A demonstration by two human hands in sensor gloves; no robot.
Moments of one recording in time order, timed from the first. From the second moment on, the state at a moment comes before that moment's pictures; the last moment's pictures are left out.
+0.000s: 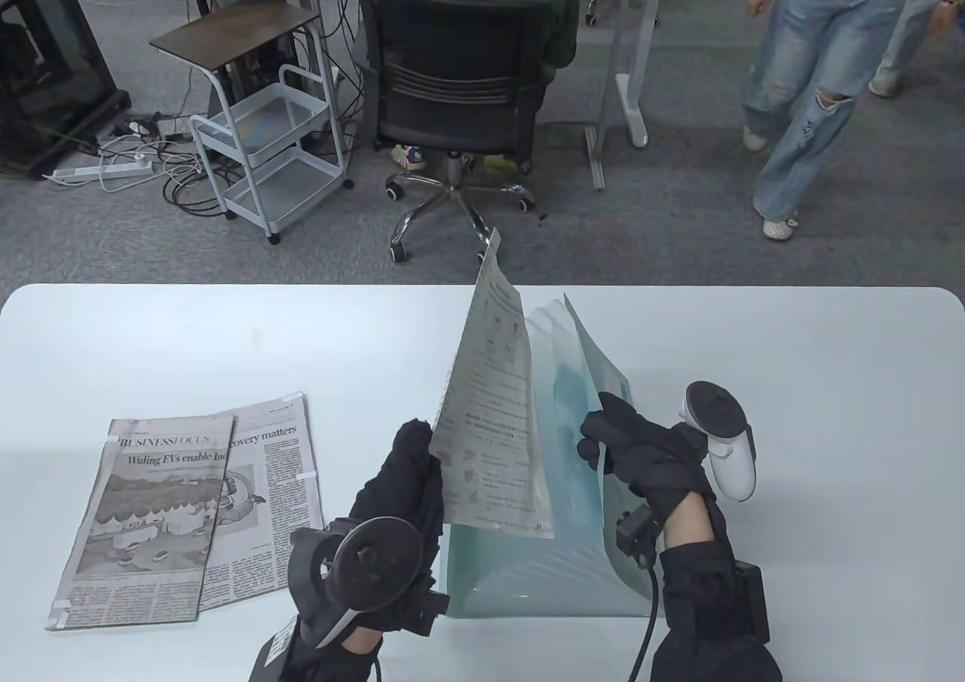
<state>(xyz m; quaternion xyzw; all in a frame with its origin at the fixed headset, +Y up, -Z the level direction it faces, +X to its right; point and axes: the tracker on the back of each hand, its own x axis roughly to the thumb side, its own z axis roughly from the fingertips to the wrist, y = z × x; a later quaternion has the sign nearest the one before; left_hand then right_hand) -0.120 -0.566 -0.243 0.24 -0.10 0.25 0.93 0.192 -0.658 -0.391 0.09 0.18 0.75 0.63</state>
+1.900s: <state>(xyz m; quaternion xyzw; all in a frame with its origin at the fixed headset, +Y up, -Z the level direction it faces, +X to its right) -0.097 -0.593 -0.263 0.13 -0.13 0.30 0.94 0.184 -0.660 -0.391 0.09 0.19 0.74 0.64</state>
